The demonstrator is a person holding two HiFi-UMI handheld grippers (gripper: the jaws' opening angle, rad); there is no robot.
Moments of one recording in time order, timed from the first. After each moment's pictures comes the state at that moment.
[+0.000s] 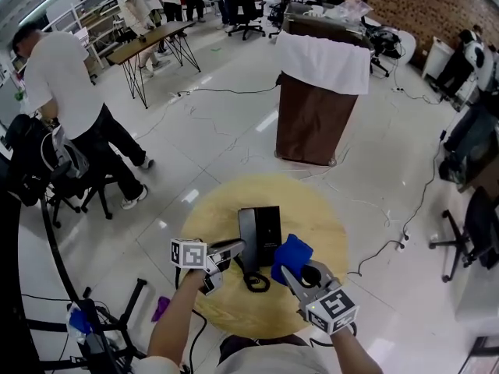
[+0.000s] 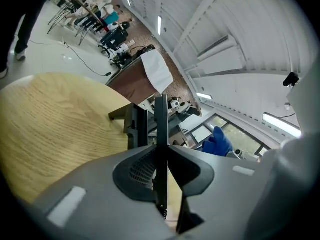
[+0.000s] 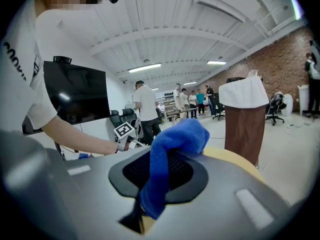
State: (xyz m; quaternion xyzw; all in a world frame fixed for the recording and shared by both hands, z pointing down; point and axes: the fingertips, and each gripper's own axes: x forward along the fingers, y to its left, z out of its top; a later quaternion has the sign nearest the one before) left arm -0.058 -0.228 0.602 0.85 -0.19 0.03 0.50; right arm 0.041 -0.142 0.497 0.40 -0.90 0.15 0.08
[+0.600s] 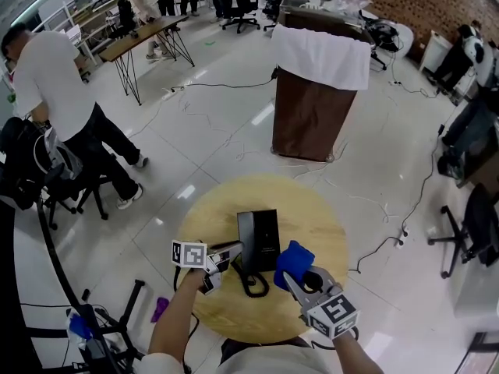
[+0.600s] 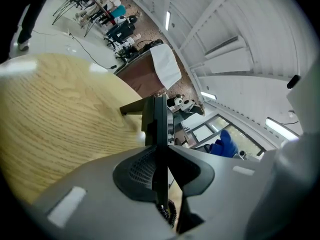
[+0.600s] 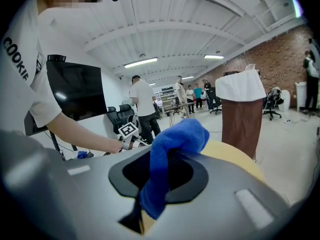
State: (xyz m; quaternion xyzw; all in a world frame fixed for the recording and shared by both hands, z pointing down) left arm -0.056 -0.247 0.642 0.83 -0.18 0.05 0.53; right arm 0.051 -0.149 0.518 0.41 -0.89 0.17 0.11
